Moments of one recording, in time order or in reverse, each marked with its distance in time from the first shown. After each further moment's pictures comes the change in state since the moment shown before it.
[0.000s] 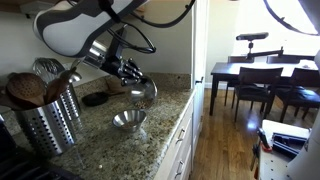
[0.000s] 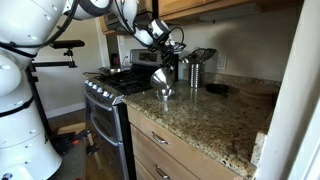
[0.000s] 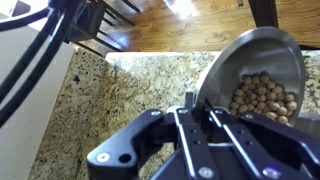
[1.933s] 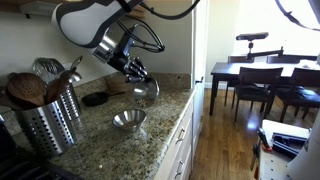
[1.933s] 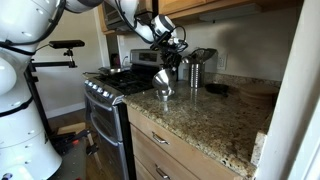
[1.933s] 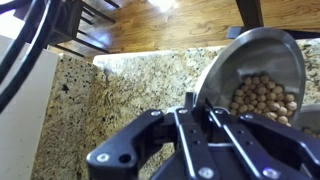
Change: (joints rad) arm -0.066 -0.083 -0.005 -0.099 0.073 0.095 0.053
